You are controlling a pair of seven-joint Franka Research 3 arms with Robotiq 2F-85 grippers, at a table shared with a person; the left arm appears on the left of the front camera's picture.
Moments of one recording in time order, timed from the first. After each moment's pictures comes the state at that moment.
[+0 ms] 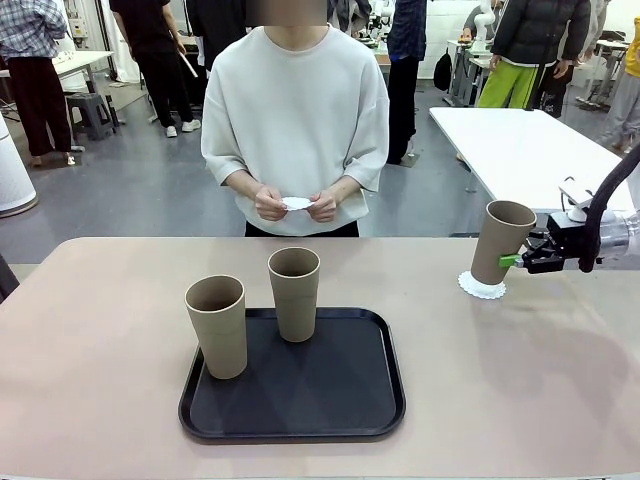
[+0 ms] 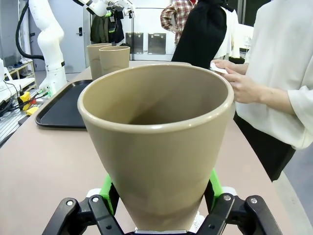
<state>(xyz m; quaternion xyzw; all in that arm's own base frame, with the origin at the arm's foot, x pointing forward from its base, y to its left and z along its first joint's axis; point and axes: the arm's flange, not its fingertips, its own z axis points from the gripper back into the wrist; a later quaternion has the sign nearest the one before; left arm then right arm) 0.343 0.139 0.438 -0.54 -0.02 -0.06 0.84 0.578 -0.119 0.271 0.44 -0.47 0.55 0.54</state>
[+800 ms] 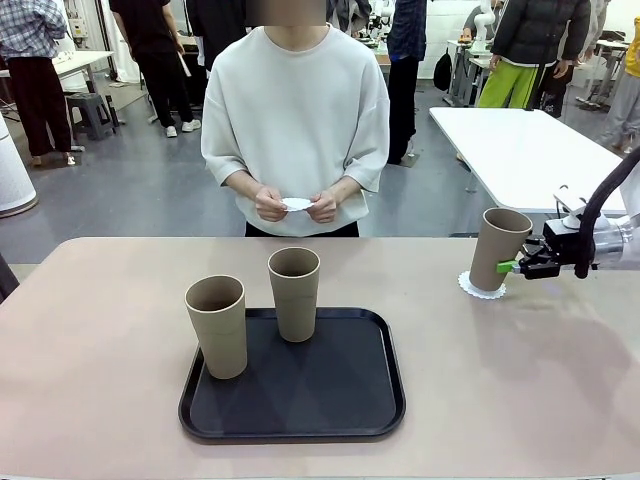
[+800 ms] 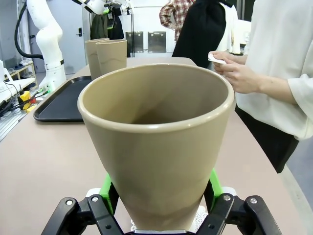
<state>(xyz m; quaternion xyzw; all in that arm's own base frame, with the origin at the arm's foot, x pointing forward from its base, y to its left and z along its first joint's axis) 0.343 0.139 0.438 -0.54 -0.02 -0.06 0.84 0.585 -0.120 0.252 0.44 -0.46 0.54 0.54</state>
